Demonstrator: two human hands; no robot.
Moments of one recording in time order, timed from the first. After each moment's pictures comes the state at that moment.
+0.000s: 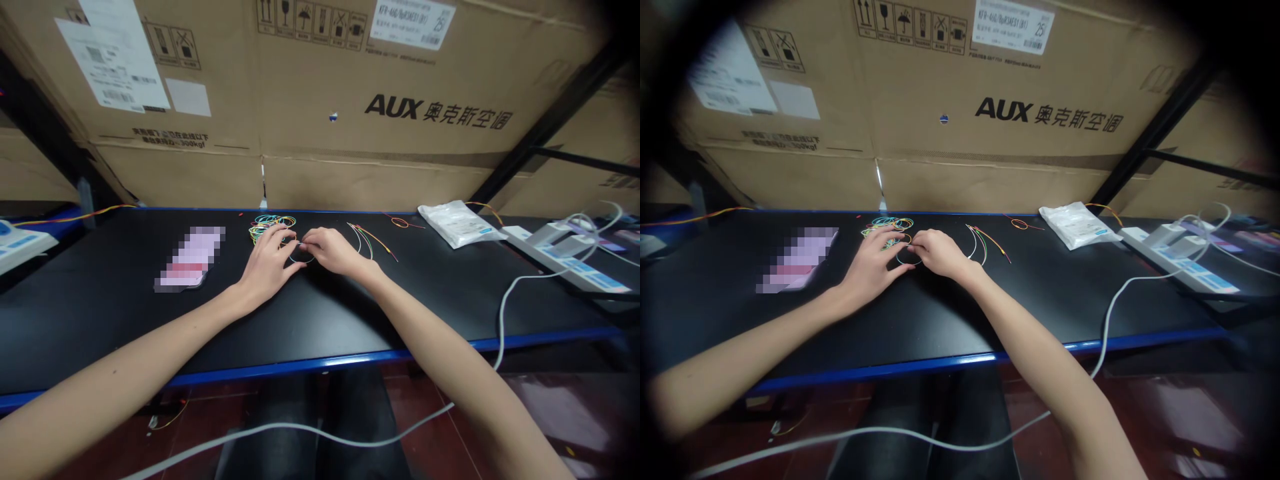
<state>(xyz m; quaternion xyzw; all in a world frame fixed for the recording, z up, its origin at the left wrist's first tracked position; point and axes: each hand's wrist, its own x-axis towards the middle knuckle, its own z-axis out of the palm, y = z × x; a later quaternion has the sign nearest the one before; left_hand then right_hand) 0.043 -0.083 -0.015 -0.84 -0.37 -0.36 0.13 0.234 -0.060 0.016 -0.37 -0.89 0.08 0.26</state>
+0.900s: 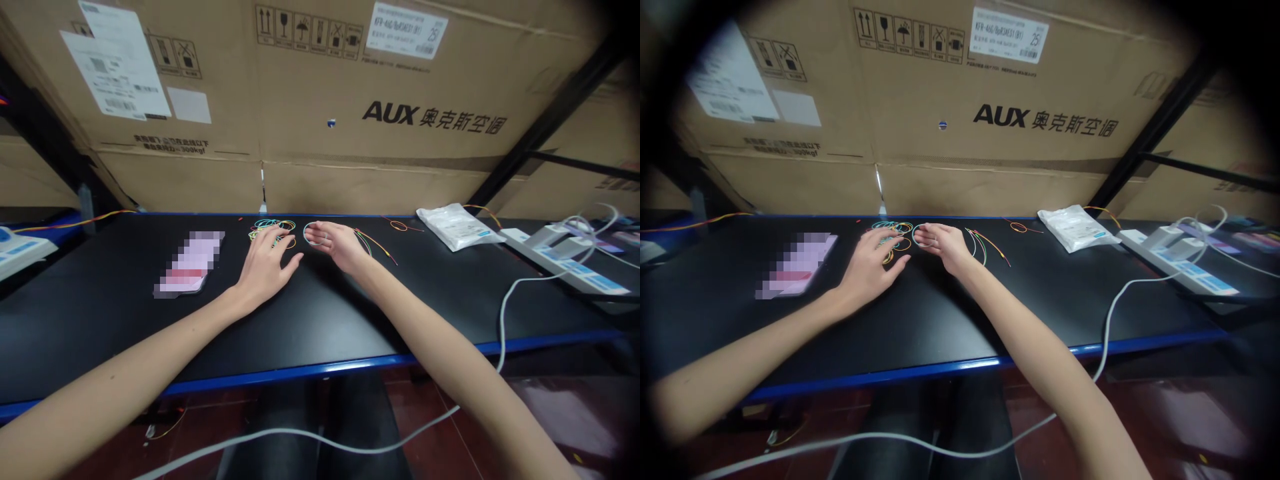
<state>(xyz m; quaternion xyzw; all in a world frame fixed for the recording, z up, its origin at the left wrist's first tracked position) 0.045 -0.082 -0.010 -0.81 -0.40 -0.41 0.13 0.227 -0.053 0.019 -0.39 -0.41 0.62 0.54</state>
